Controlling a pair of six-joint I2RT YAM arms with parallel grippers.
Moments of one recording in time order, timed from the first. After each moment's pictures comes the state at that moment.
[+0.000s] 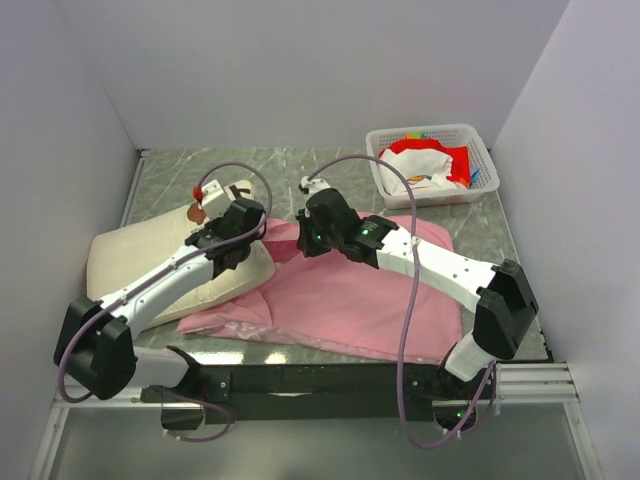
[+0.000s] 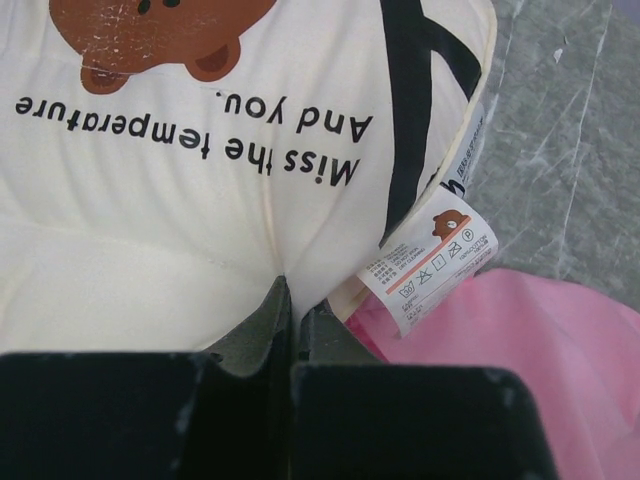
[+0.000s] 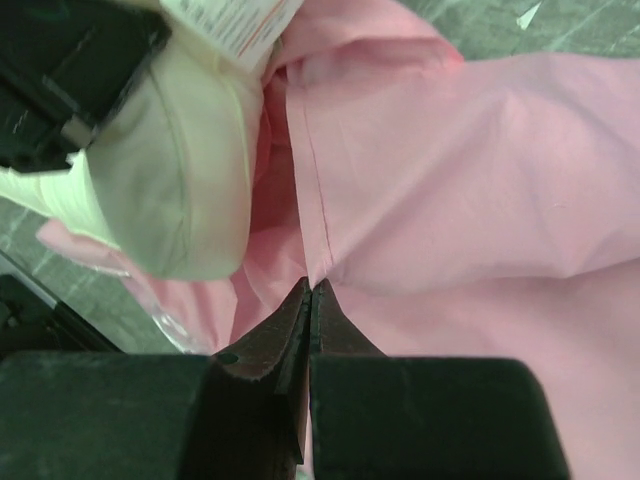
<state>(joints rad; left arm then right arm) -0.56 1.29 0.93 -0.40 -0.68 -0.94 0.87 1.58 1.31 -0.40 0.08 0.47</state>
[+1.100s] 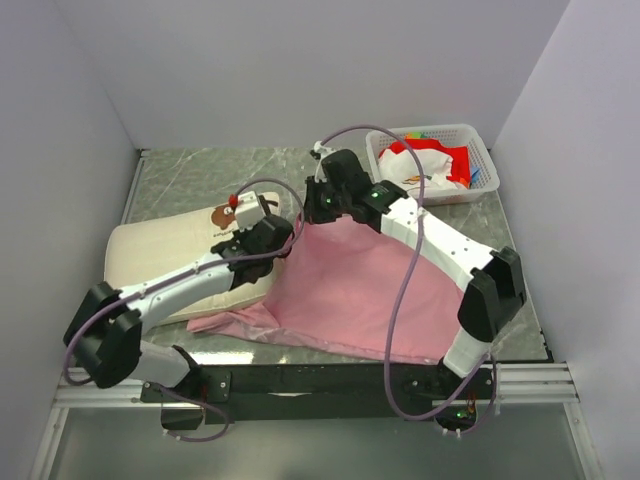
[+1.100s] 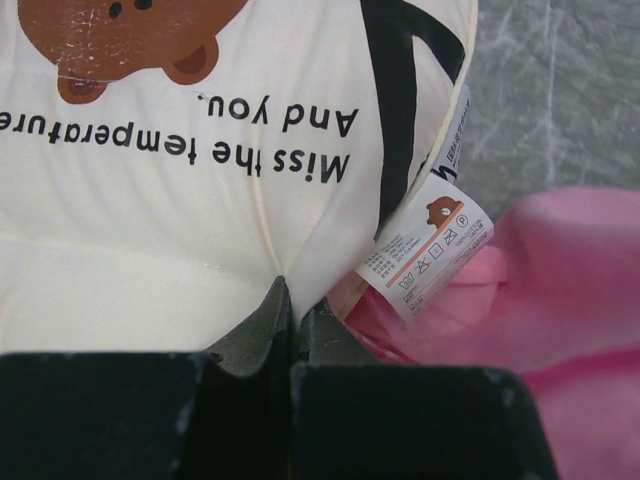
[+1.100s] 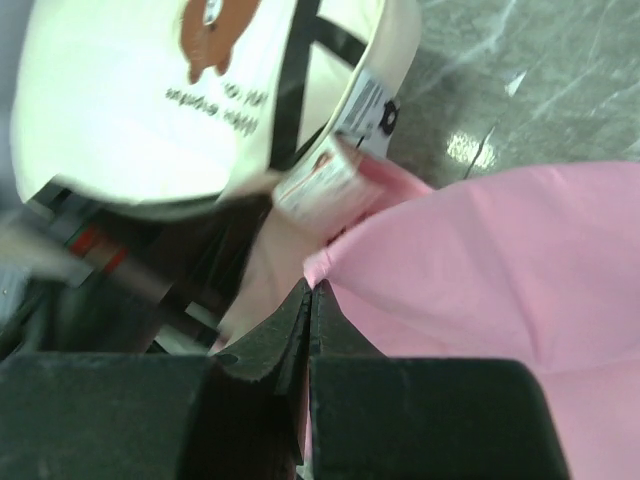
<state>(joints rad) -0.74 1.40 0.93 -0.34 -0.73 -0.88 0.71 1.68 1.55 -0.52 -0.14 0.47</state>
